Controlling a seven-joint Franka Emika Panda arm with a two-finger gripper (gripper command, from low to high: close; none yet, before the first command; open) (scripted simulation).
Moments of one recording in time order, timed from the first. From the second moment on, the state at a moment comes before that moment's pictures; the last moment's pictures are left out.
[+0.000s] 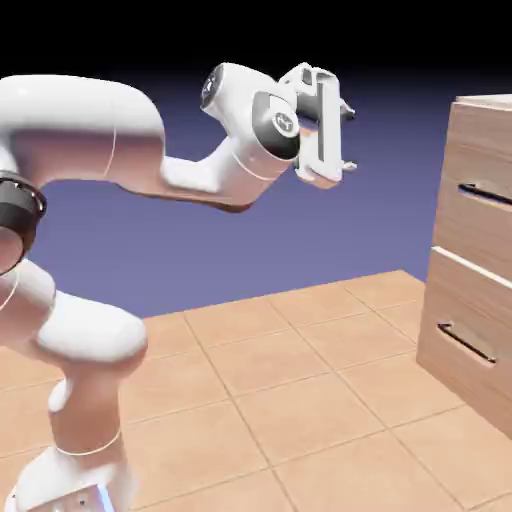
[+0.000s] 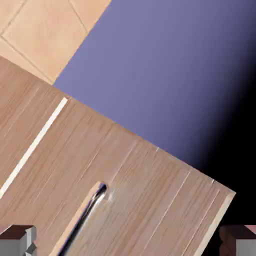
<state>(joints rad) 0.83 -0.76 -0.73 -2.36 -1.36 2.87 -0.60</state>
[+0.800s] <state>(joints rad) 1.47 -0.91 -1.29 -2.01 -2.40 2.75 -1.63</state>
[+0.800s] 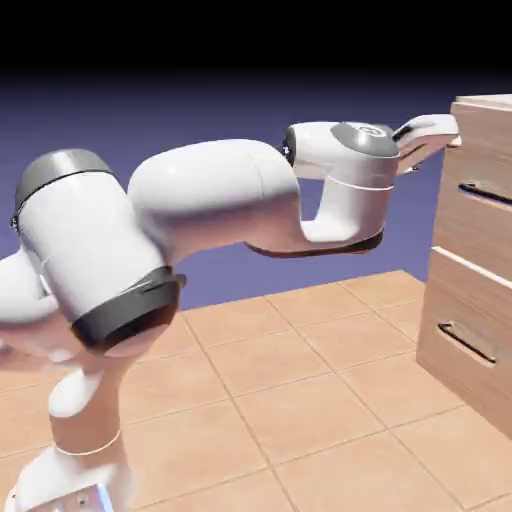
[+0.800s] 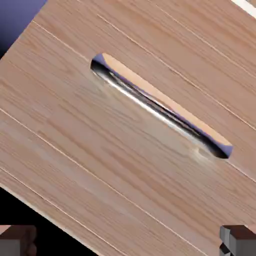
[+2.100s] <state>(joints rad) 1.22 -1.03 -1.21 -2.36 -2.79 2.64 -2.04</state>
